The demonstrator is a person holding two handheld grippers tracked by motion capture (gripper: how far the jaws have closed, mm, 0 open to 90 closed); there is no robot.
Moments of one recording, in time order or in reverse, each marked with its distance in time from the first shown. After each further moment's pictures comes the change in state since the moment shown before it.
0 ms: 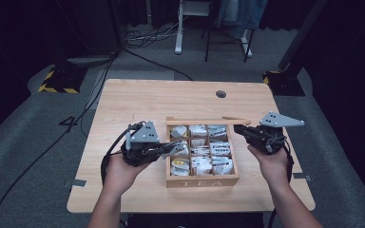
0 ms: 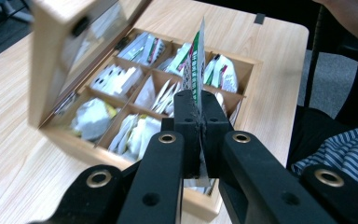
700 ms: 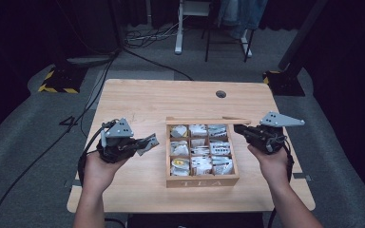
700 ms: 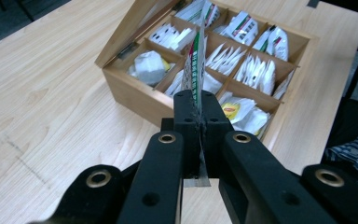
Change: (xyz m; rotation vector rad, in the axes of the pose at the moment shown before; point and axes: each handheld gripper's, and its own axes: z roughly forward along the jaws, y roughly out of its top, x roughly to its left) left arm 0.032 -0.036 -0.028 0.050 0.119 -0.106; right arm -0.001 0.000 0.000 -0.002 0.007 0.004
